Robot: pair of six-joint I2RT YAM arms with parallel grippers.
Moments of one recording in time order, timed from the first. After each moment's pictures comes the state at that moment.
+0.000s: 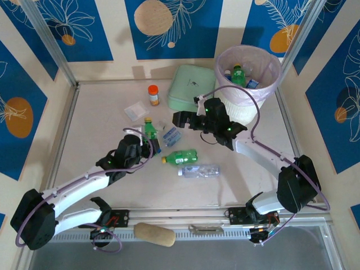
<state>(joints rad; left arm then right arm) -0.68 1.05 0.54 0.00 -0.13 -0.60 0.59 1.42 1.03 -0.08 -0.29 0.62</state>
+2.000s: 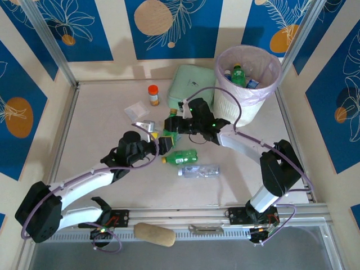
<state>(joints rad) -0.68 1.12 0.54 0.25 0.07 -0.50 0.64 1.61 1.14 -0.13 -0.36 0.65</state>
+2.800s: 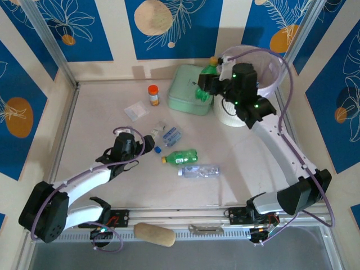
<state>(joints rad) -0.49 1.16 0.48 0.03 -0.09 -0.78 0.39 1.38 1.50 -0.36 -0.11 0.27</state>
